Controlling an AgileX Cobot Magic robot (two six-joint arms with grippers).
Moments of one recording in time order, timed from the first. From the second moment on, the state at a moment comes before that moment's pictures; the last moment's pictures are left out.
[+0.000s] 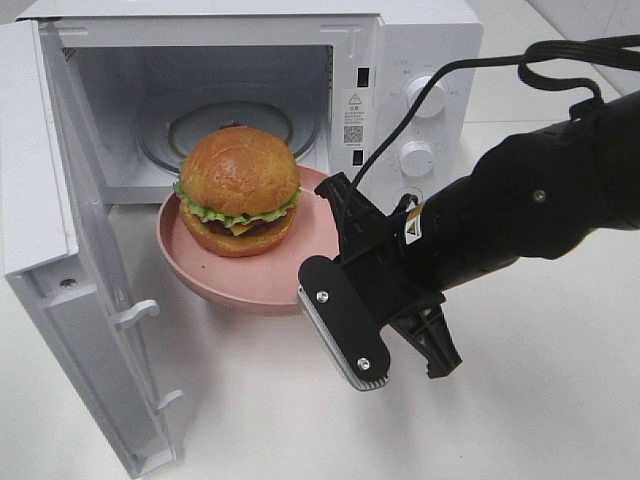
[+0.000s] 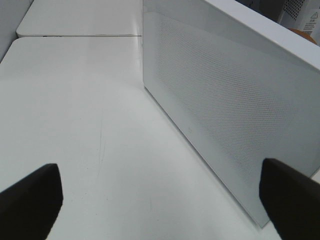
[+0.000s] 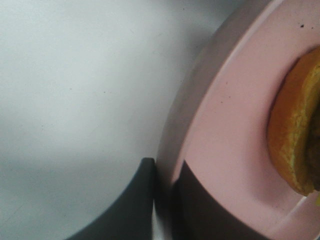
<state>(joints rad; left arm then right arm) 0.02 0.00 -0.50 -0.18 1.05 0.09 0.73 1.68 -0.79 0.19 0.11 -1.62</state>
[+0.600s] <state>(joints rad) 0.02 0.00 -0.50 -0.18 1.05 0.09 0.72 1.82 -0.97 0.13 0.12 -1.56</state>
